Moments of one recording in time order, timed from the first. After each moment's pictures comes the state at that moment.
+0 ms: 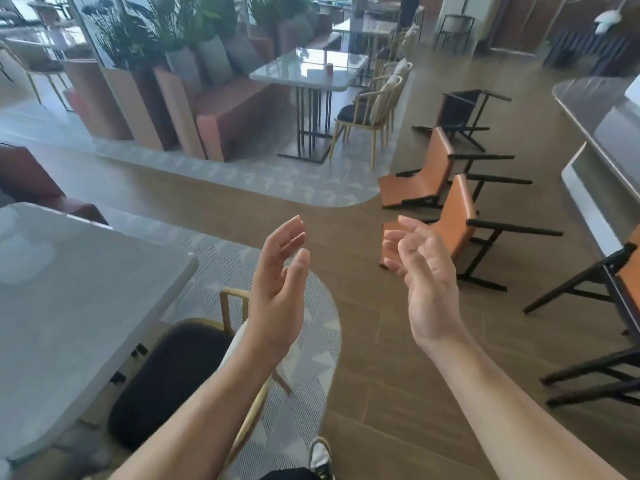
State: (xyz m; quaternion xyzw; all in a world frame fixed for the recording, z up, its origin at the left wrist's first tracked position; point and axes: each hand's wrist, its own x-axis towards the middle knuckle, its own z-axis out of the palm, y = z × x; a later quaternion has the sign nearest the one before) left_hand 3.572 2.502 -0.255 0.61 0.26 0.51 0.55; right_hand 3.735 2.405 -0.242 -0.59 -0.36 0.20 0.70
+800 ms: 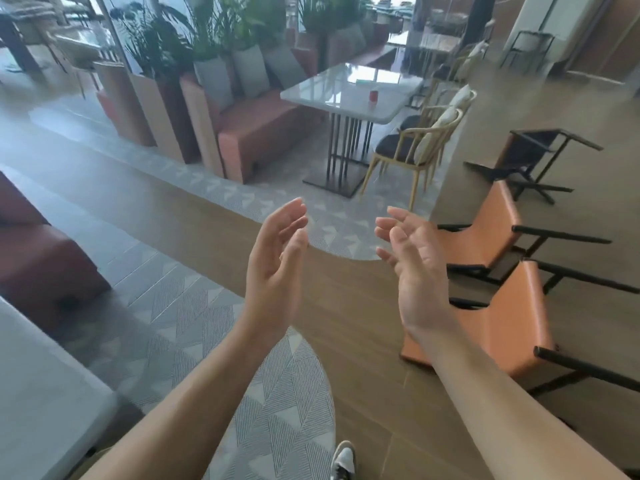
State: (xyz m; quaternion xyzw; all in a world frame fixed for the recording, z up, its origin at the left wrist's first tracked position) left_hand 3.885 2.926 -0.229 0.59 0.28 0.57 0.51; right_hand 4.055 2.858 -0.227 -0.55 -0.43 0.26 0.66
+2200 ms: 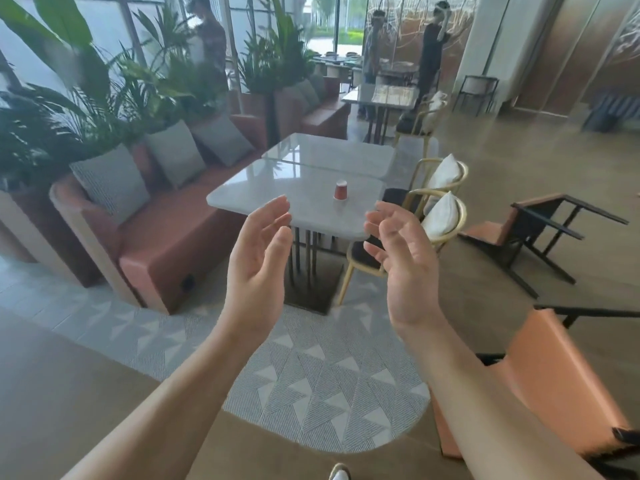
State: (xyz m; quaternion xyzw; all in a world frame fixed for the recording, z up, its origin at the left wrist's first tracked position) left_hand 4.367 3.769 -0.186 0.63 0.21 0.56 0.49; right_hand 4.525 3.680 -0.183 -0.54 -0.41 0.19 0.71
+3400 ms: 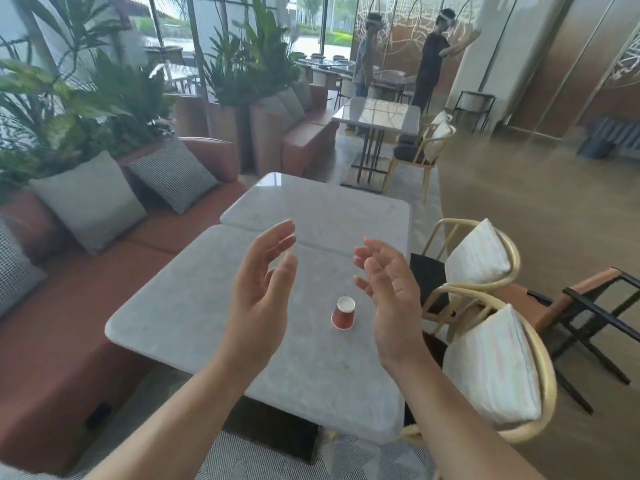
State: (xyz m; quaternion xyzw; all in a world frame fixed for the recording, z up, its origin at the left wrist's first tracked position) left_hand 4.748 4.406 -0.199 0.63 0.20 0.53 0.52; right_hand 4.891 4.318 -0.207 -0.61 -0.37 0.18 0.67
